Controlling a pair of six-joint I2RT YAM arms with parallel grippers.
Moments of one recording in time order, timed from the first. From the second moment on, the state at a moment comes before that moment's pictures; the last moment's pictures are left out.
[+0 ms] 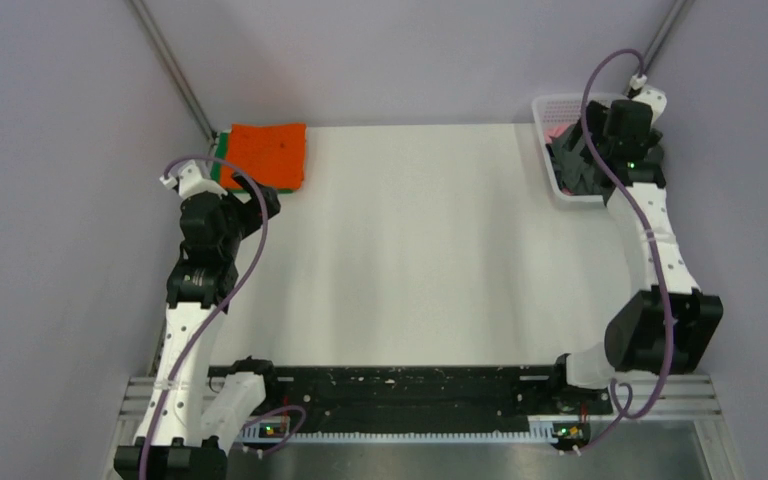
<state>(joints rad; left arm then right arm) -0.01 0.86 0.92 -0.37 -0.10 -0.58 -0.12 1.56 1.48 -0.39 0.29 0.31</state>
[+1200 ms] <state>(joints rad) -0.01 0.69 0.86 -0.56 -0.22 -0.68 -0.26 1.89 1.95 -0.46 -0.21 0.28</state>
